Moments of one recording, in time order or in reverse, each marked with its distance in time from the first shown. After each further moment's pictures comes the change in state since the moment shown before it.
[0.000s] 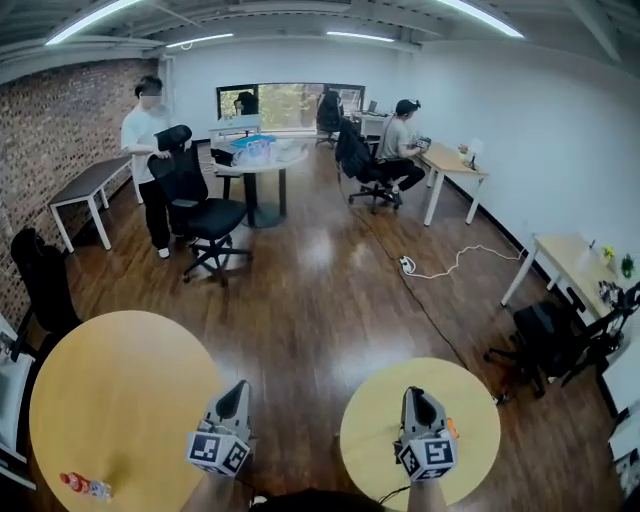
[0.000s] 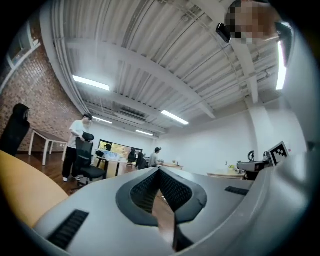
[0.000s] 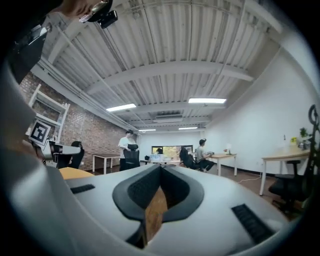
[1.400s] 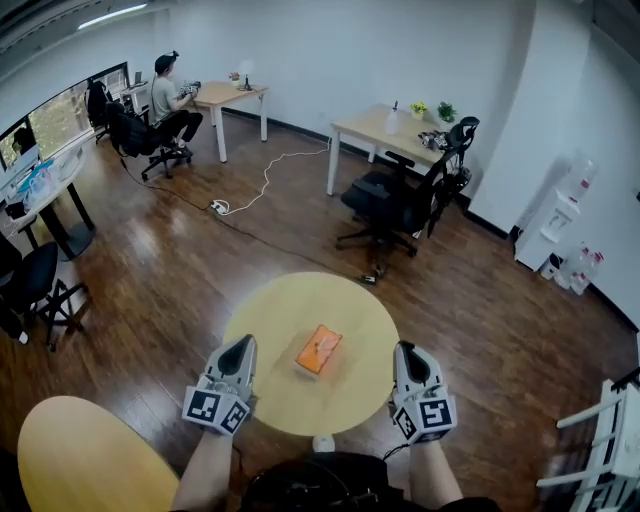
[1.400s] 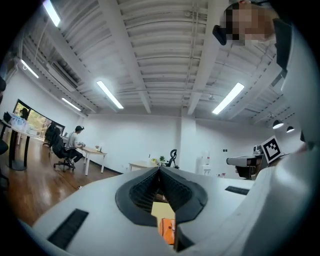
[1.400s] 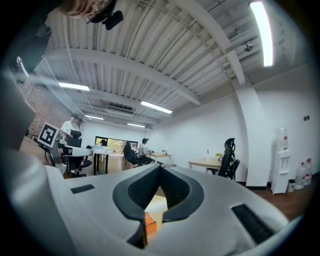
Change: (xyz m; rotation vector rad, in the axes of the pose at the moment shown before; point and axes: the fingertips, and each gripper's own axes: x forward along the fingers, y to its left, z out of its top) left arm 0.096 -0.308 -0.077 -0.160 0.147 -0.872; right arm -0.260 -0.122 0.013 -0.043 0.035 -0.694
